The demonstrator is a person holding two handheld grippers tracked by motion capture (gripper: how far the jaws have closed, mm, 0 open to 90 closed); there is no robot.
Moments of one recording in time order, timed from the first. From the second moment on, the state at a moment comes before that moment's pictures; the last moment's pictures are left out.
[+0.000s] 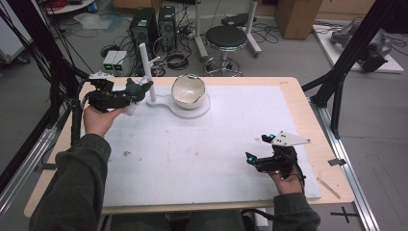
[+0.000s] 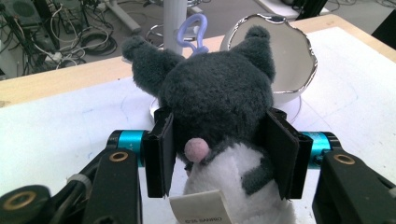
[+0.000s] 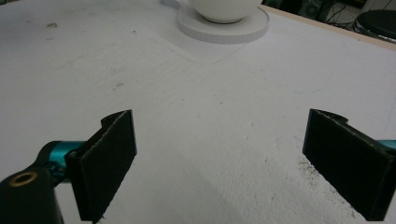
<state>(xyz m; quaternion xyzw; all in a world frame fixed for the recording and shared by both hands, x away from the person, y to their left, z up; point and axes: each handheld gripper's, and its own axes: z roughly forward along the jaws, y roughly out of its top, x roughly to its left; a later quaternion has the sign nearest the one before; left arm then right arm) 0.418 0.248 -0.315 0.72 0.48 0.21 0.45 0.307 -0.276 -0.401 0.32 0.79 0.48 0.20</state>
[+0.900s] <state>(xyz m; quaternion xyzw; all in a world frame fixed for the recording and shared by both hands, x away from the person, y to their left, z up) 0.418 0.234 -0.311 0.74 0.45 0.21 0.45 0.307 -0.275 -0.401 0.33 0.79 0.48 0.20</state>
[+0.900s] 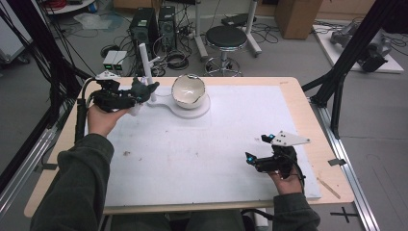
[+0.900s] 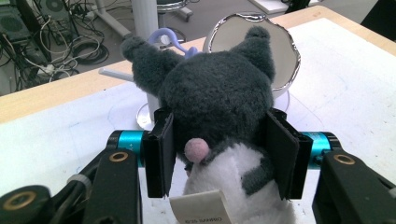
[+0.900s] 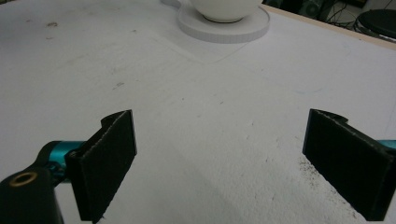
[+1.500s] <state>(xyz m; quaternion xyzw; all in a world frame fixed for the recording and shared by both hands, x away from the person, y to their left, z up) 0.423 0.229 -0.313 0.75 0.46 0.21 0.42 0.307 -0.275 -0.402 0.32 0.79 0.48 0.20</state>
